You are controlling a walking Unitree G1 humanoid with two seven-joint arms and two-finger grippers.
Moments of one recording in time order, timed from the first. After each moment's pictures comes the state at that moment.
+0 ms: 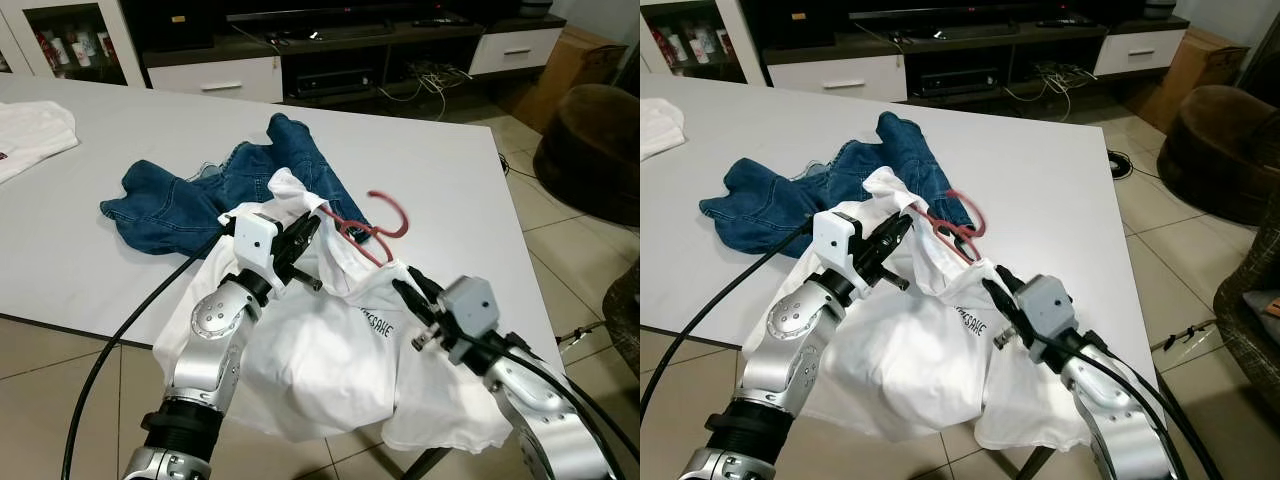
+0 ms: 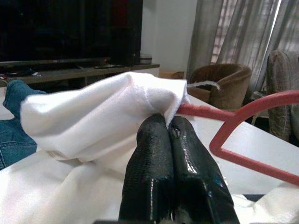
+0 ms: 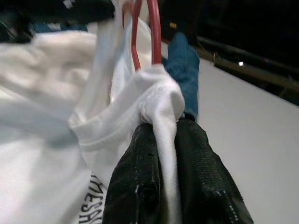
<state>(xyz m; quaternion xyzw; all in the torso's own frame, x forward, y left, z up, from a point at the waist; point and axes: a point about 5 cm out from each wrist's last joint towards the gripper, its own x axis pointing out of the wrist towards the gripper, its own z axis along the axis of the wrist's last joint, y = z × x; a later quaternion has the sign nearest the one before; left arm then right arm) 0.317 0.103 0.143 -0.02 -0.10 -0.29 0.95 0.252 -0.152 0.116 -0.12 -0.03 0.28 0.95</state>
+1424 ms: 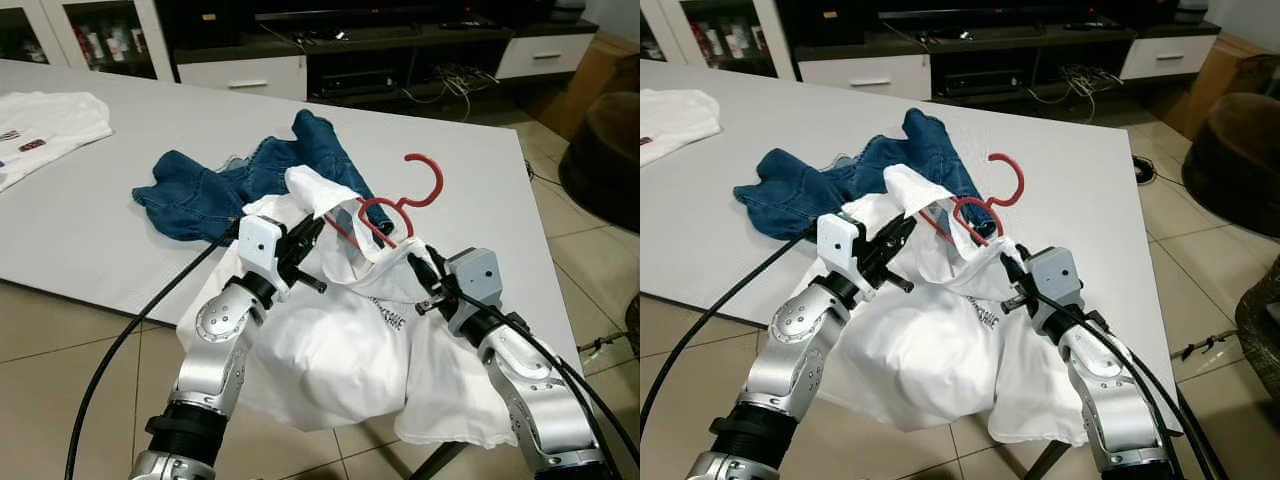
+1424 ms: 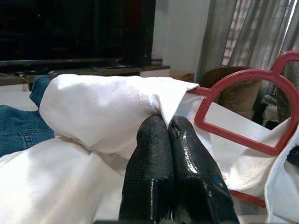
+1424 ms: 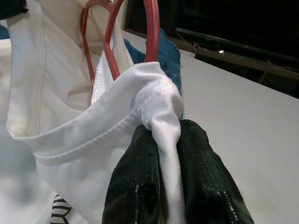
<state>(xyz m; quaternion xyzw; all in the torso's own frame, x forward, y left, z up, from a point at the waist) 0.314 0.098 0.141 -0.03 -0.10 -0.29 0.95 0.279 -0.161 0.122 -0.10 -0.01 0.20 0.98</state>
